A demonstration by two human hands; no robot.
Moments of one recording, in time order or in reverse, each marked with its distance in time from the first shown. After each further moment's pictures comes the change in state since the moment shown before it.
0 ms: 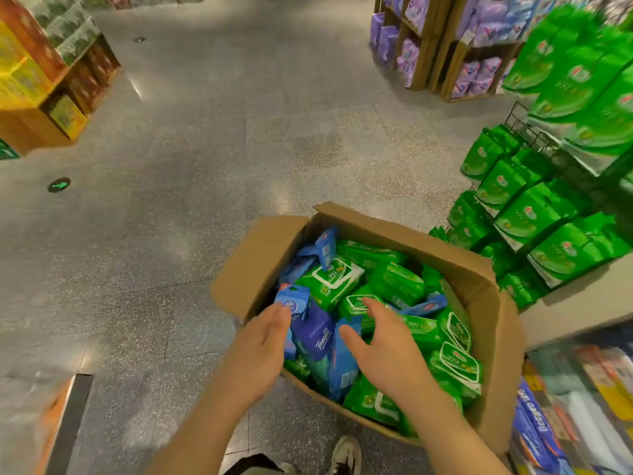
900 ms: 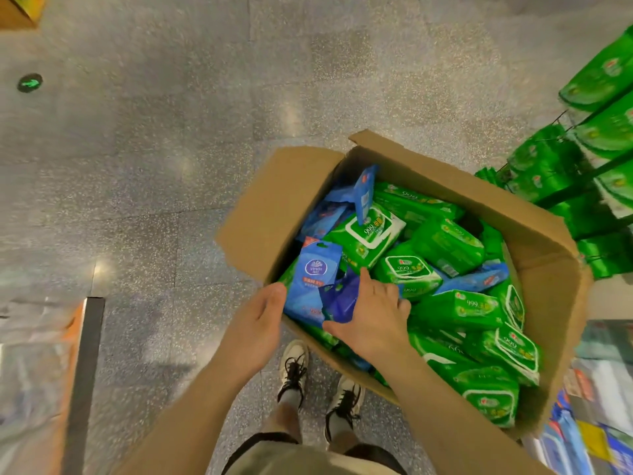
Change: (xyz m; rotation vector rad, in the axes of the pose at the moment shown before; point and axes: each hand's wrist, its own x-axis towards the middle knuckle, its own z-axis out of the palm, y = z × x) left_hand 0.070 -0.101 -0.005 -0.125 -0.042 -0.308; right_hand 0.084 0.013 0.125 -0.477 -0.206 0.139
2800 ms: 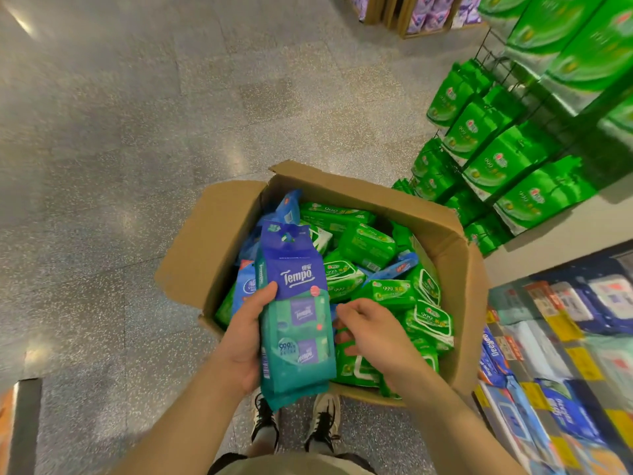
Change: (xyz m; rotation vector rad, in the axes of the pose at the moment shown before) left_hand -0.044 0.076 0.060 -0.989 -0.419 -0.190; right_hand -0.094 0.065 -0.079 1.035 -0.075 0.249
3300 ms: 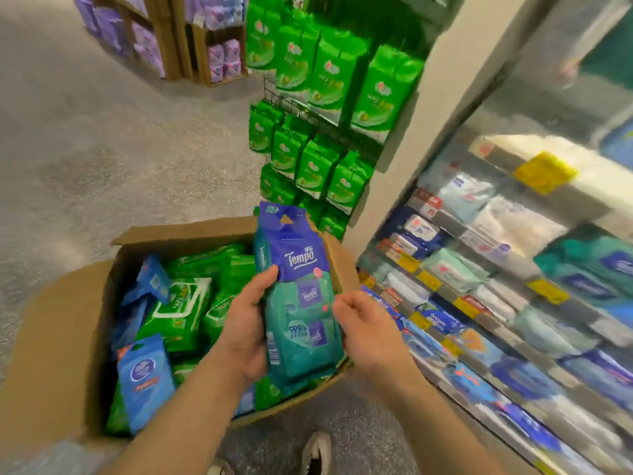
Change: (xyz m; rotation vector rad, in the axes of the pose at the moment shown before) left_hand -0.014 -0.020 0.126 0.234 -0.669 -0.281; right_hand -0.117 0.012 -0.047 0.337 0.625 -0.126
